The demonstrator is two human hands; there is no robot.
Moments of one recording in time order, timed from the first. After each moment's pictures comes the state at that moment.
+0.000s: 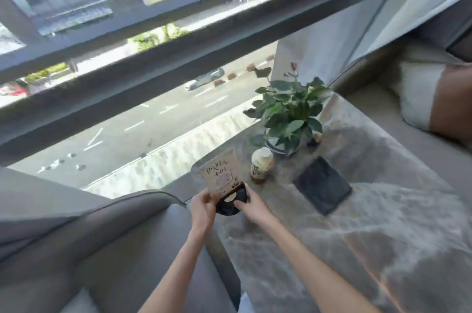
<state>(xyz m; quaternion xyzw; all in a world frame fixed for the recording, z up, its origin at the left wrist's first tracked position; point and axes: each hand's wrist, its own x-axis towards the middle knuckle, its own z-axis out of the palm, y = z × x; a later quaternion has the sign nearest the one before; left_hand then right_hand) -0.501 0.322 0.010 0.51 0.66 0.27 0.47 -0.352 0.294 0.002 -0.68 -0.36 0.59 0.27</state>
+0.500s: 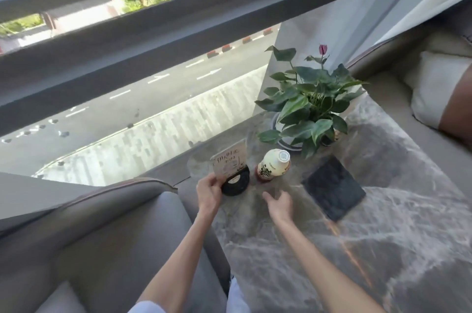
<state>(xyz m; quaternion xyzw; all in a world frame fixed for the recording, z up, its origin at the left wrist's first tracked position) -0.485 0.384 -0.076 0.47 0.67 0.27 0.51 -0.318 0.310 -0.063 -0.85 -0.16 0.43 0.25</state>
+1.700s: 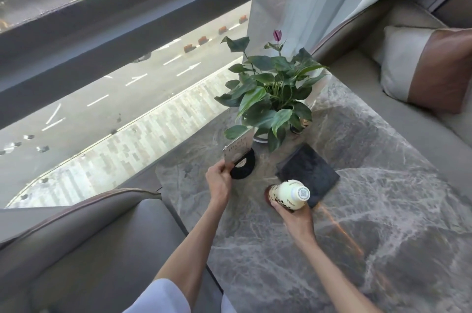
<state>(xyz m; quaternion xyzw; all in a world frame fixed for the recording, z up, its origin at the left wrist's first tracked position) -0.375 0.391 -0.092 0.48 0.62 0.30 0.54 -0.231 0.229 -0.070 -0.83 -0.20 0.36 0.37</state>
